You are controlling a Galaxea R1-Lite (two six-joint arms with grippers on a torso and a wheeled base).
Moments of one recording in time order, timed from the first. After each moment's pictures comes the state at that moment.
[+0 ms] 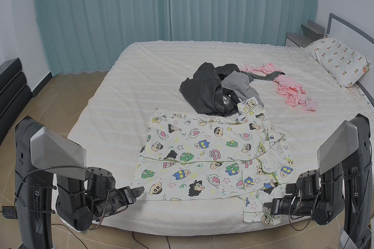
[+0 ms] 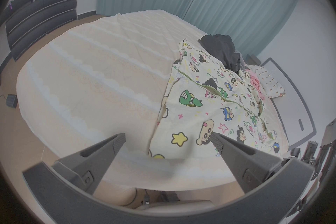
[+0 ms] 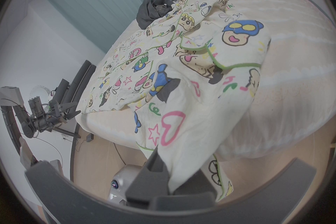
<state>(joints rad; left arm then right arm) -0.34 2.40 -0.29 -1.40 0.06 -0.61 0.24 2.49 -0.12 -1.55 0.26 0.39</state>
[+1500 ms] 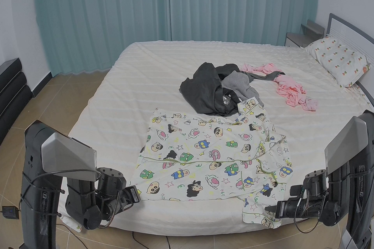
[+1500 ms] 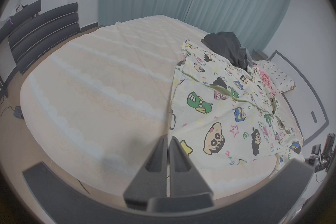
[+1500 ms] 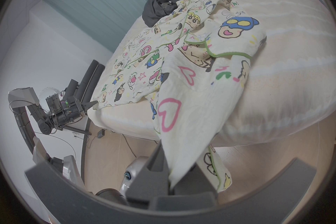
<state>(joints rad) -0.37 2.42 -0.36 -1.35 0.19 -0.57 0.24 2.40 -0.02 -1.55 0.37 0.40</state>
